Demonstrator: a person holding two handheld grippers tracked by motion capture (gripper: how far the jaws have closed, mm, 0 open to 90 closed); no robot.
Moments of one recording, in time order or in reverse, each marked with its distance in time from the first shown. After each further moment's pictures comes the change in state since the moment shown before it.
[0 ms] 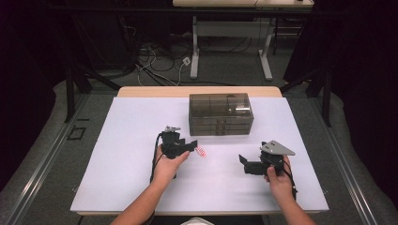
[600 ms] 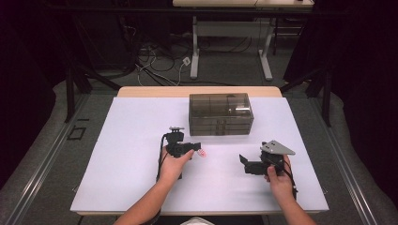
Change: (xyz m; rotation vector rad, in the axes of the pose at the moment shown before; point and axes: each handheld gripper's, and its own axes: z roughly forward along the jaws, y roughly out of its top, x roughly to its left) left arm -0.004 0.000 0.019 0.099 -0.015 -0.127; right arm -0.002 -0.001 0.001 0.007 0.000 0.010
